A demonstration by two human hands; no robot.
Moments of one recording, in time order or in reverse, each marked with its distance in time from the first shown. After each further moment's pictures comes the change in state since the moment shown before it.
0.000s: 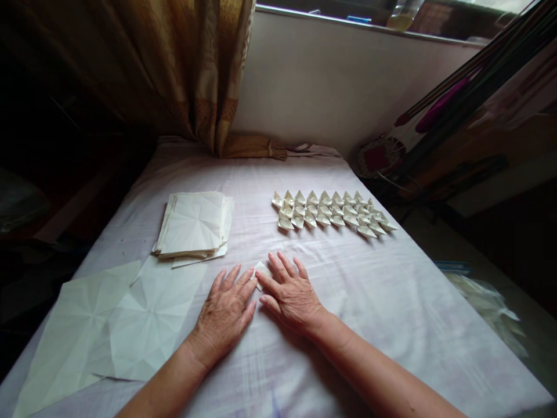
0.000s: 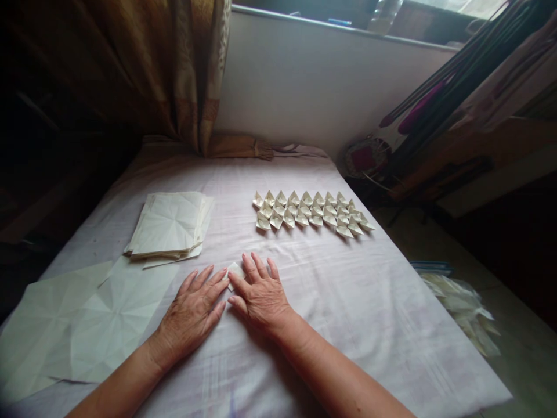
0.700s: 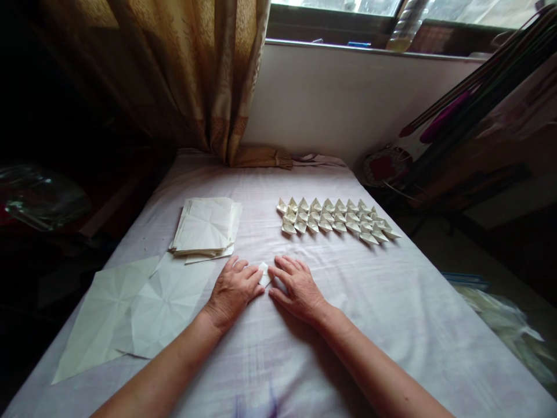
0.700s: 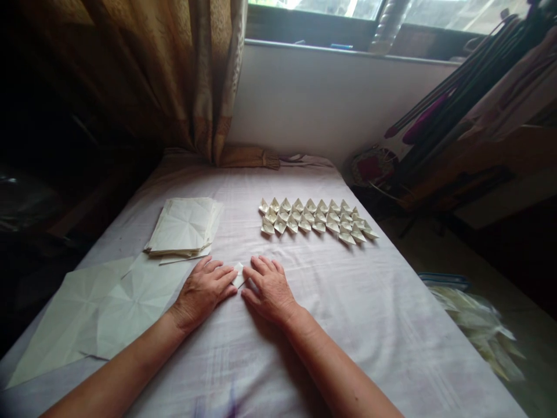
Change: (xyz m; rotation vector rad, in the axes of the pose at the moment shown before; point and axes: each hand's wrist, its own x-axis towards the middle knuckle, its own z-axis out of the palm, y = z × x) left_hand 0.029 -0.006 -0.007 0.111 0.006 0.117; right_hand 0.003 0.015 -0.010 0.183 0.047 0.017
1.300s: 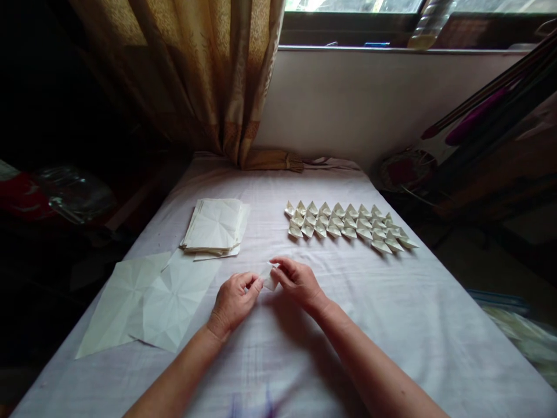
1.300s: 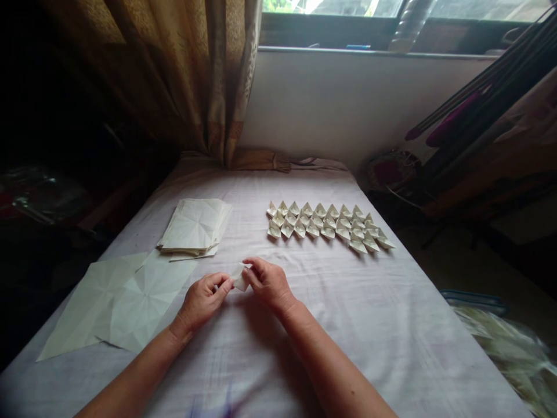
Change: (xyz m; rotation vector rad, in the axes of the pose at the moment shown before) left_hand -0.004 0.023 -0.013 -0.560 0.000 -0.559; right_hand 0.029 0.003 0.002 0.508 0.140 0.061
